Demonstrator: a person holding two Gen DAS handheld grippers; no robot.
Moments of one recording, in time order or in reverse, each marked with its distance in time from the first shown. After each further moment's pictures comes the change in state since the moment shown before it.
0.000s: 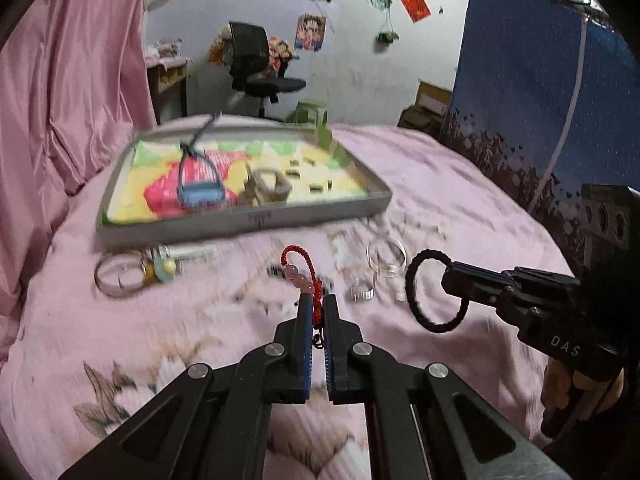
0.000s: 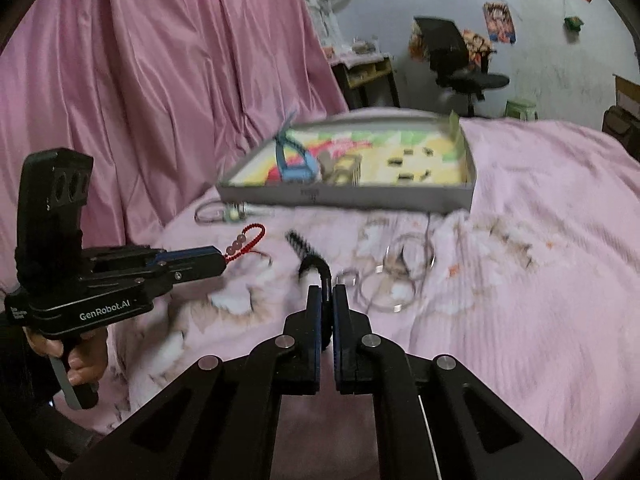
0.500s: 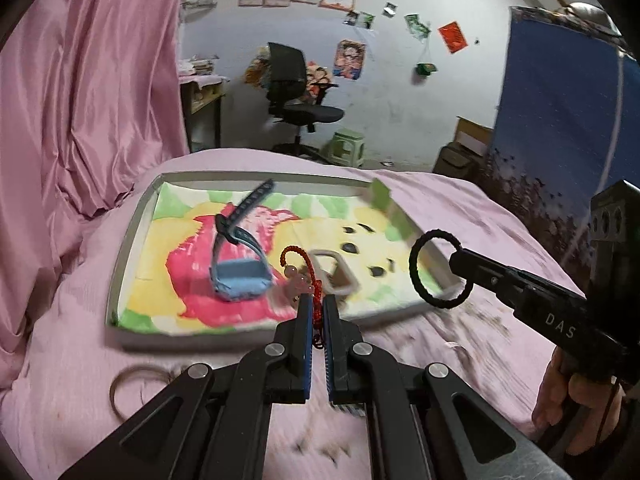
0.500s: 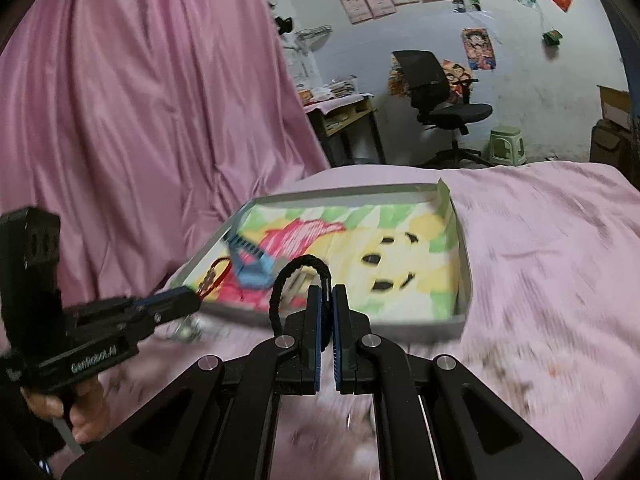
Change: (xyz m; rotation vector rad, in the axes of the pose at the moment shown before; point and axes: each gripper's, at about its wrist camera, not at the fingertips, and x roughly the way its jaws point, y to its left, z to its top) left arm 0.060 0.051 0.073 -0.098 -0.082 0.098; right arm 0.063 -0.030 0.089 0.060 -0.137 -0.055
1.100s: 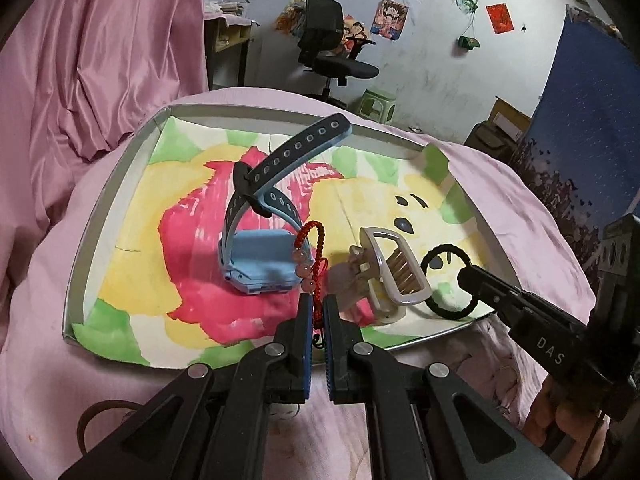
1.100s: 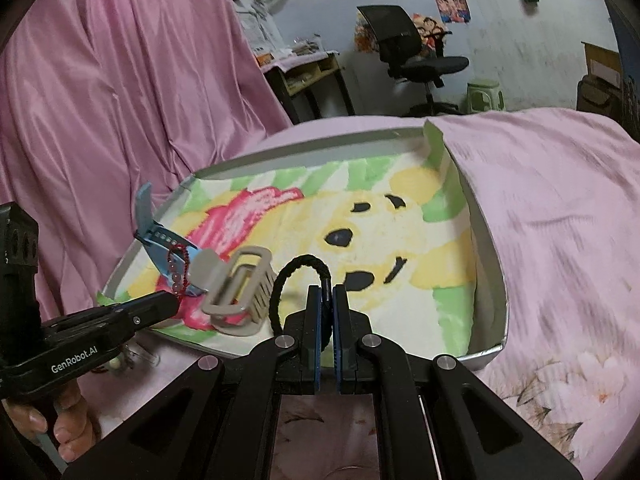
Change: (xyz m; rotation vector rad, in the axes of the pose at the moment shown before) left arm 0.068 0.028 0.002 -0.106 0.183 0.041; right arm 0.092 -0.016 -0.009 0.091 0.152 -0.080
